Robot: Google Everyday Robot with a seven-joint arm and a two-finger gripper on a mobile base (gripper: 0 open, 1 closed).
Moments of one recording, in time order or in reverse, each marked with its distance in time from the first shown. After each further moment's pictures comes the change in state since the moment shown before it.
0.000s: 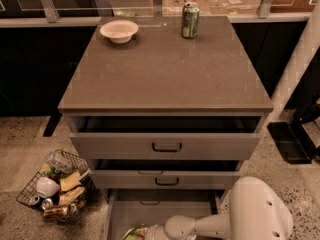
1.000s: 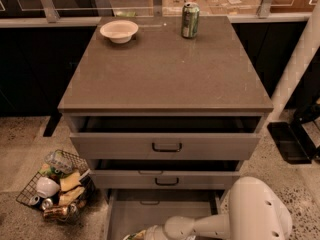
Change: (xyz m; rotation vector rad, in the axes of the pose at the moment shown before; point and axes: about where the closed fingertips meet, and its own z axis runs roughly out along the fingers) arm 0.000 0.003 0.002 -0.006 -0.001 0.001
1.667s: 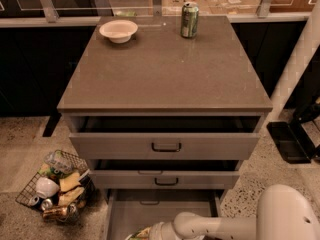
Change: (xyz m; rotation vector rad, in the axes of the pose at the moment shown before) arm -0.035 0.008 -0.054 -0.013 -0.072 -0.102
